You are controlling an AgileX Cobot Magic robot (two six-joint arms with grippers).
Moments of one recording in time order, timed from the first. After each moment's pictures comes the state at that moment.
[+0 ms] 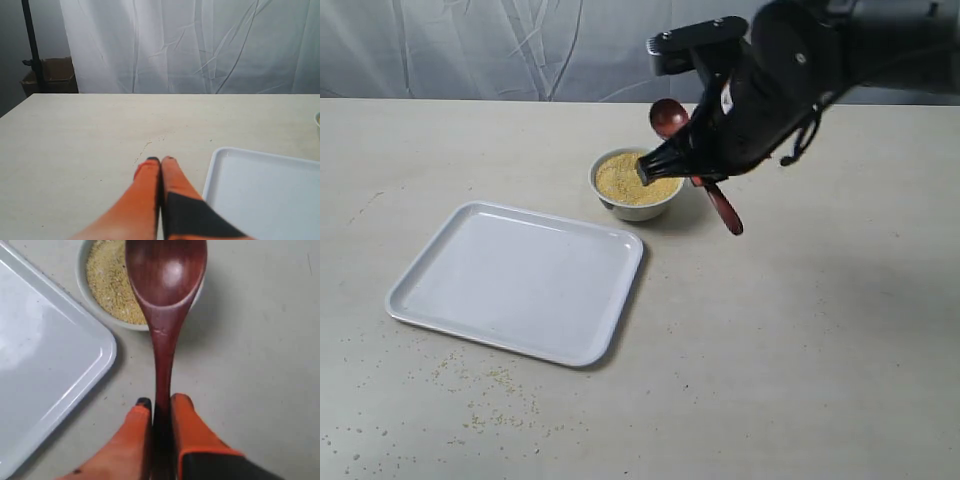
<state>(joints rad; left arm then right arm) 0.01 0.01 0.00 0.05 0.21 -0.03 0.63 1.73 -1.28 -0.18 0.71 0.22</state>
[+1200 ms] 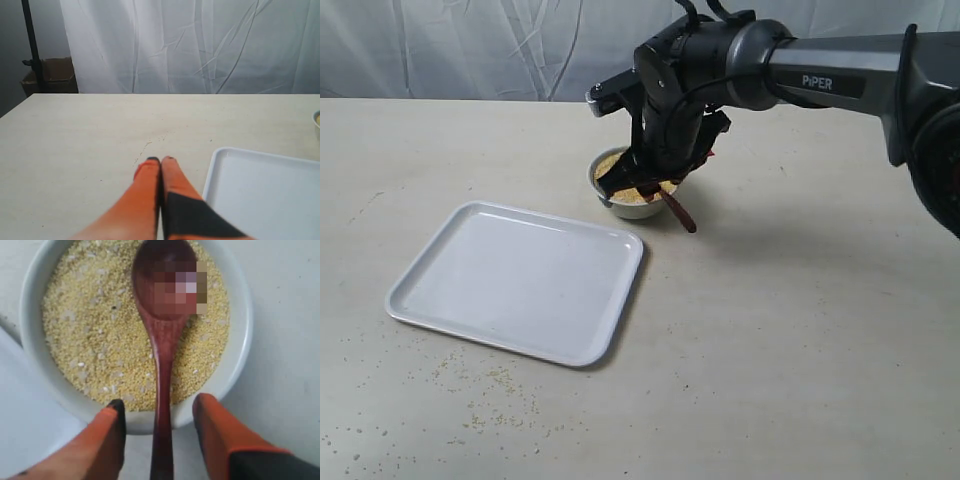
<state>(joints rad) 0.01 0.01 0.00 0.05 0.21 -0.03 0.62 2.22 -1.75 -0.22 0.85 0.10</state>
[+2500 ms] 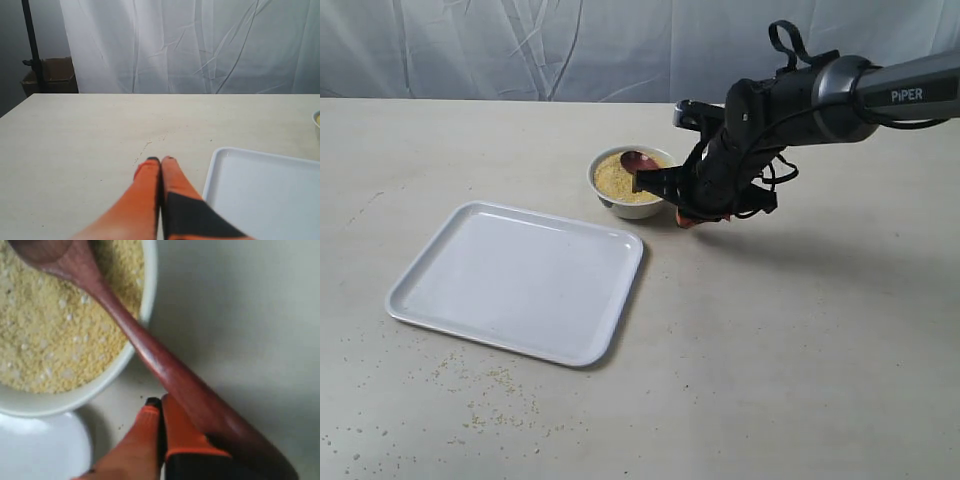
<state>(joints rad) 0.01 0.01 0.00 0.05 0.21 -0.03 0.49 2.10 -1.37 0.18 0.49 0.32</state>
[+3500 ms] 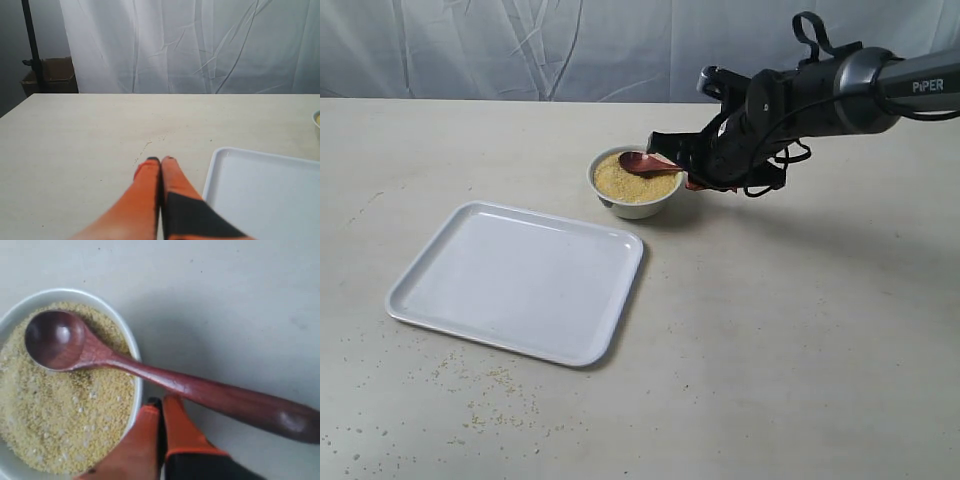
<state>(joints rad) 0.01 0.01 0.00 0.05 0.21 -0.03 0.44 2.09 -1.37 0.17 0.34 0.38</state>
